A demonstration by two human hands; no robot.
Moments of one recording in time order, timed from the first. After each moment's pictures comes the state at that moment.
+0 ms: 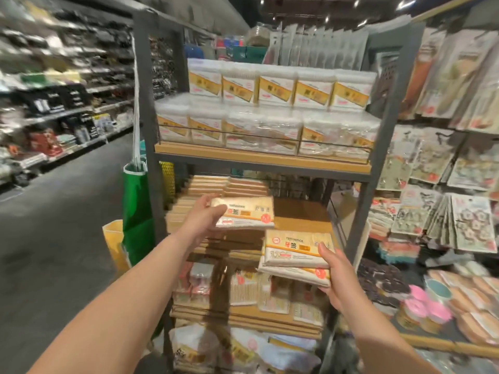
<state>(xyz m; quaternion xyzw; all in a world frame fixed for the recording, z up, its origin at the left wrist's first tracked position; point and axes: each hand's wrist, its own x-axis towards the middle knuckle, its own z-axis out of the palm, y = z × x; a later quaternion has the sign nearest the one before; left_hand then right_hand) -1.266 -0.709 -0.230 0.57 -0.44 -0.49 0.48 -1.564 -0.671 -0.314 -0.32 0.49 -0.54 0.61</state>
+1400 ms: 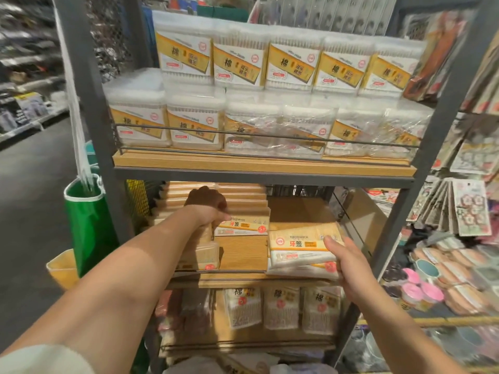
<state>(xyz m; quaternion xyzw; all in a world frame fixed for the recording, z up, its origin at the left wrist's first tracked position) -1.234 -0.894 -0.265 0.60 -0.79 -0.10 0.04 -1.538 -0.742 -0.307 -0.37 0.55 -0.55 0.51</state>
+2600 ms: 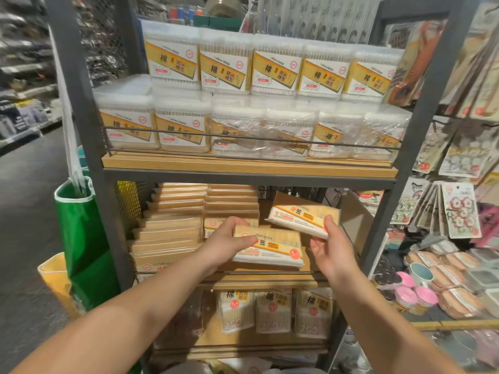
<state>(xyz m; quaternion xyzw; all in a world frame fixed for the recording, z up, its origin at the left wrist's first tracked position) -1.290 -0.795 -0.281 0.51 -0.60 -0.53 0.32 -1.525 -0.773 -0.283 -0.15 0.48 -0.66 0.56</state>
